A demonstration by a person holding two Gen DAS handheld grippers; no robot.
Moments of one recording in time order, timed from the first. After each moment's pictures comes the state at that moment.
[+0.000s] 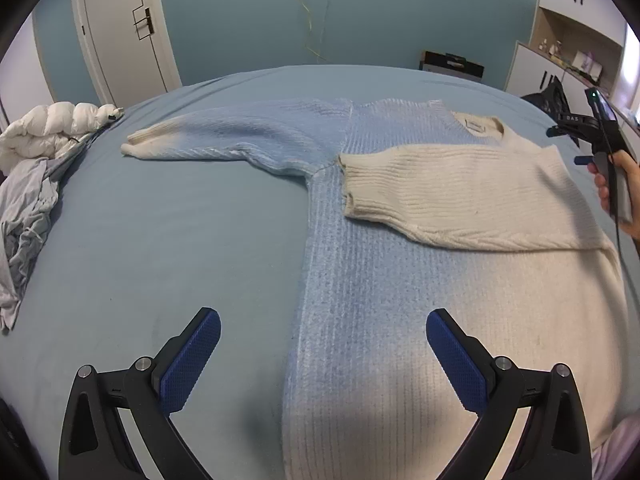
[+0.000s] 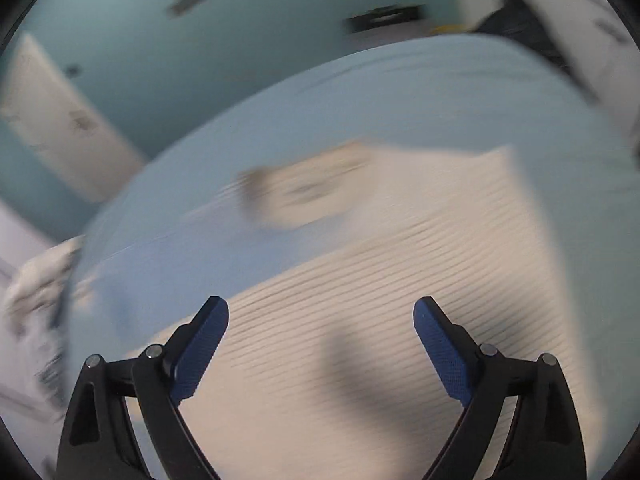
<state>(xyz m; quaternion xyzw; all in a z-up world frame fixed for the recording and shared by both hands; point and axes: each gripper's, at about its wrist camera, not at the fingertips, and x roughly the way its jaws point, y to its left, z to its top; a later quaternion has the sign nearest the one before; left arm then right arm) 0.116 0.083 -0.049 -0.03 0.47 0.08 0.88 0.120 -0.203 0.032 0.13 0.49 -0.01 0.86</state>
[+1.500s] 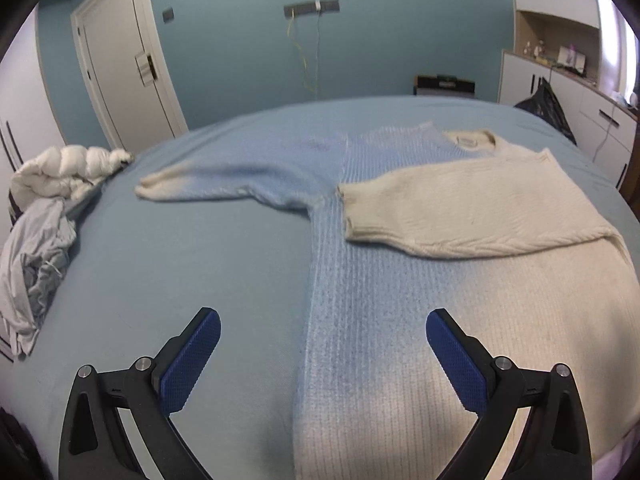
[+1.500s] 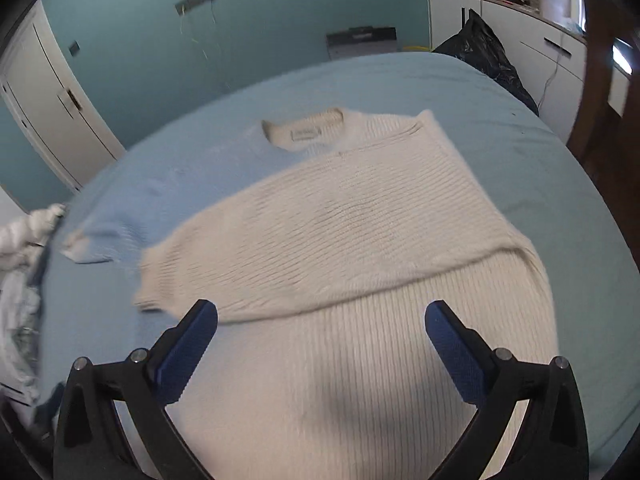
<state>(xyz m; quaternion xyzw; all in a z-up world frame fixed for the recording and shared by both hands) 0.085 0.066 -0.038 0.03 0.39 0.09 0.92 -0.034 -0.200 0.049 0.12 0.46 0.00 0.88</state>
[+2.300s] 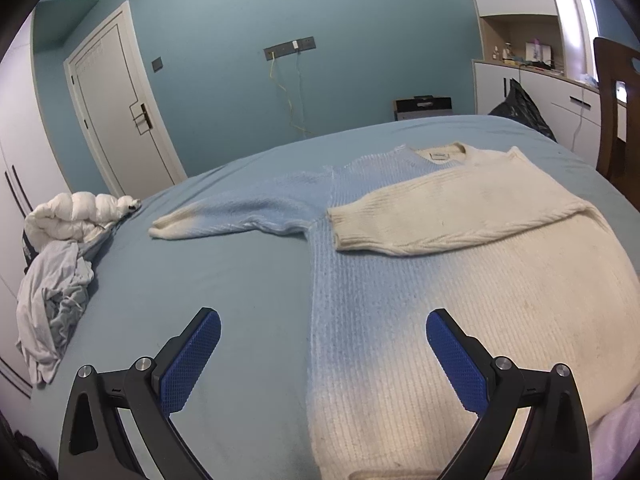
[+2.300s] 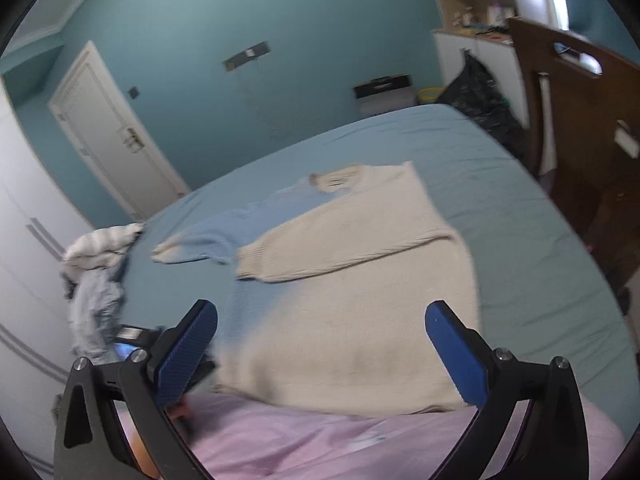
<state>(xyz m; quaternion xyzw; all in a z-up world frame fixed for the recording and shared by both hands) 0.033 0.048 -0.017 0.08 0.34 0.07 0.93 -0.173 -0.202 0.146 0.12 0.40 0.02 0.91</state>
